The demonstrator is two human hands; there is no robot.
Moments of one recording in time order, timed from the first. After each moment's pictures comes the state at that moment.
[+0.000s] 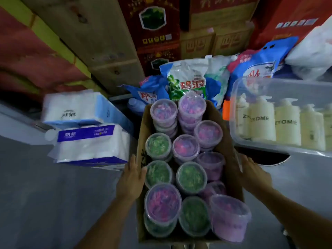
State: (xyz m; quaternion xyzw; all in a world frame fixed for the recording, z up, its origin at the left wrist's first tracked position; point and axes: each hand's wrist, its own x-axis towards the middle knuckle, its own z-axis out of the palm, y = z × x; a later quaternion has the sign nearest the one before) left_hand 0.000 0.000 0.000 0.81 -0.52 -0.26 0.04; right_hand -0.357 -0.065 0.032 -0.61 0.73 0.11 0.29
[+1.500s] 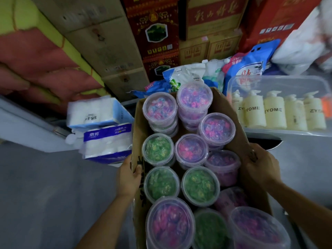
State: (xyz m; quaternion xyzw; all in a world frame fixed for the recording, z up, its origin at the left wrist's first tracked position) left_hand 0.044 0.033 0.108 0.81 -0.47 -0.30 0.20; right_hand -0.335 -0.005 0.133 -0.56 0.77 -0.14 0.26
